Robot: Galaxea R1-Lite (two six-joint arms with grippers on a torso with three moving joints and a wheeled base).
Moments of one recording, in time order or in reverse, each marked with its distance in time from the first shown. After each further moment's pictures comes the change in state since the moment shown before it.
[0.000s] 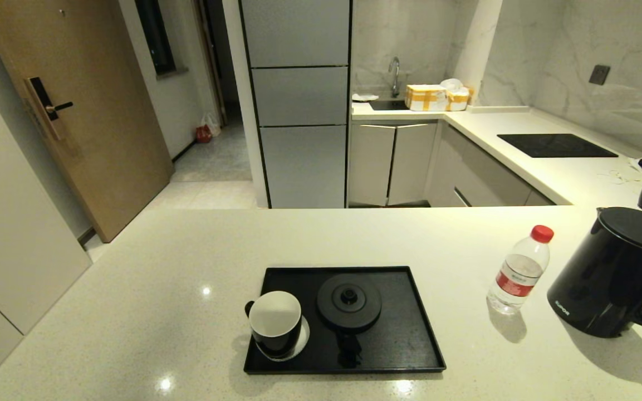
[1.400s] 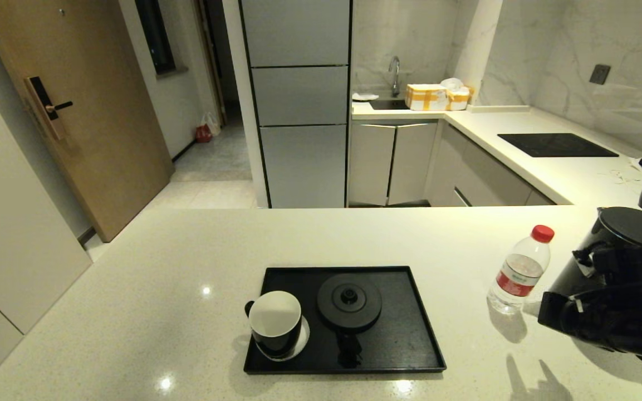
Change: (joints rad) left arm 0.000 0.000 0.000 0.000 0.001 0.000; right arm 0.005 0.883 0.089 -0.989 -0.103 -0.007
